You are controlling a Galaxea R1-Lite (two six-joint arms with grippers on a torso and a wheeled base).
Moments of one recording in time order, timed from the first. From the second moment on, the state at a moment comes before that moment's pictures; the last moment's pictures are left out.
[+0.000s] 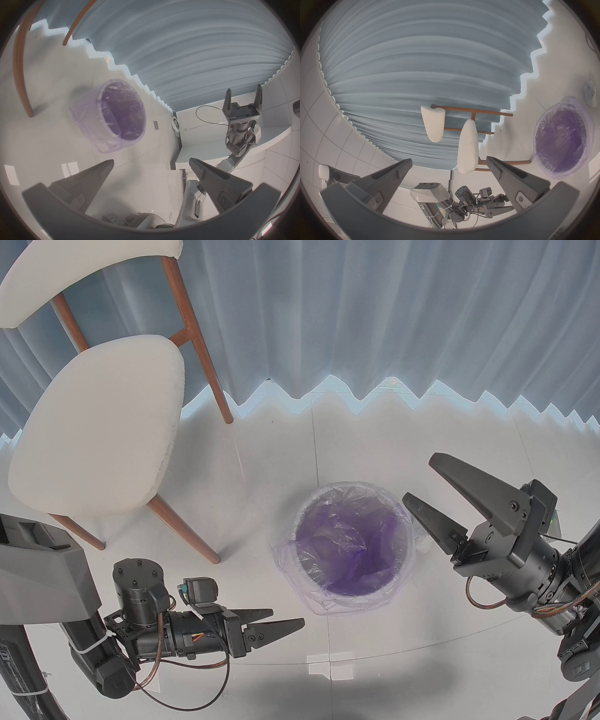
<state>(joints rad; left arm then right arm) -0.51 2.04 -0.26 -1.51 -0.61 -0.55 0.60 1.56 -0.34 -1.55 0.22 1.01</state>
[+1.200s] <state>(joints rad) -0.46 2.39 -0.51 -1.51 -0.29 -0.66 0.60 1.58 -0.34 -1.55 0.22 1.01</state>
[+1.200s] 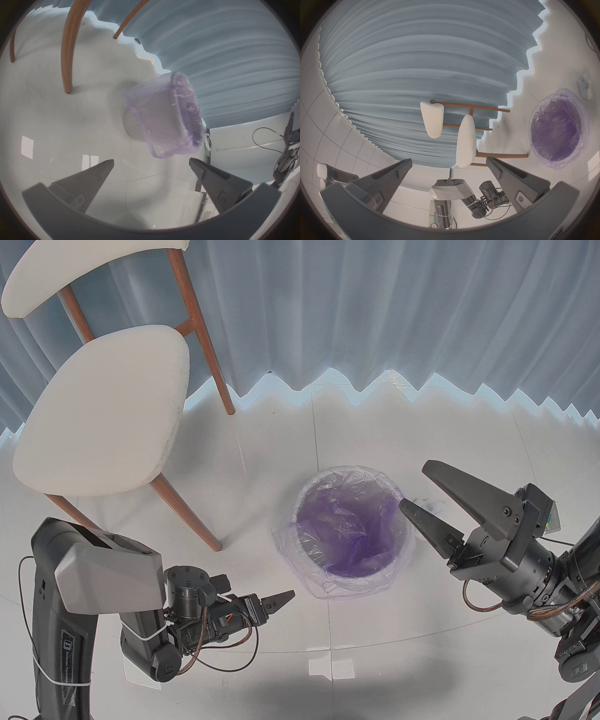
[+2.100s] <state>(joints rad) -0.46 2.63 -0.92 -1.50 -0.23 -0.63 0.59 1.50 -0.35 -1.55 0.23 1.00</state>
